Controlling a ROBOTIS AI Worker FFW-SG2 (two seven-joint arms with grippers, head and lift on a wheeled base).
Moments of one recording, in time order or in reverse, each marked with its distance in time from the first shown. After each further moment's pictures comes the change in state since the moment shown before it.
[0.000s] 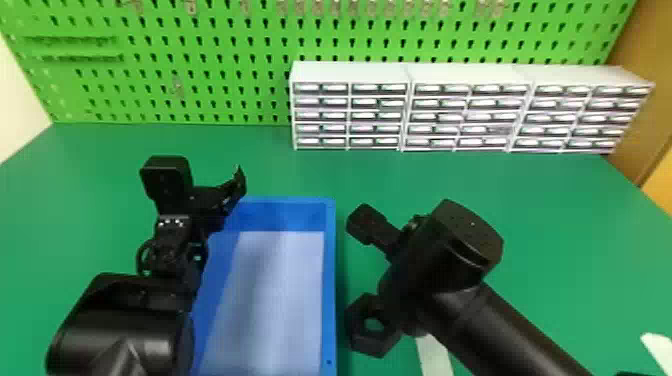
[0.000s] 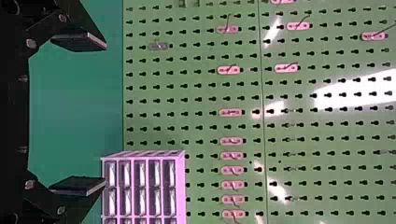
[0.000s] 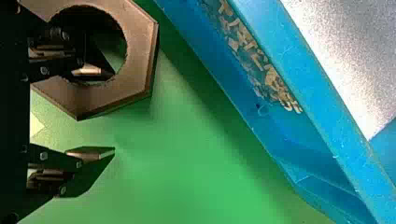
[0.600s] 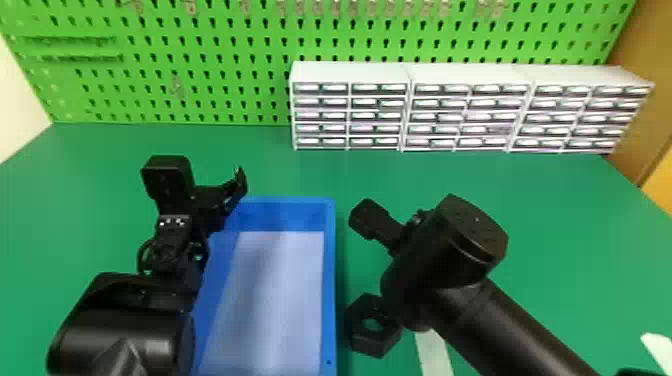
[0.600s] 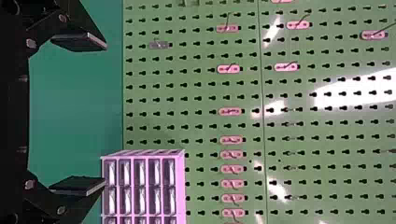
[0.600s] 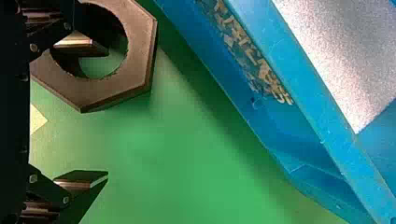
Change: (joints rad) left arm -0.002 0.000 -0.002 0.000 0.000 0.001 0.000; right arm -0.005 -0.005 -0.008 -0.013 0.005 0.008 0.010
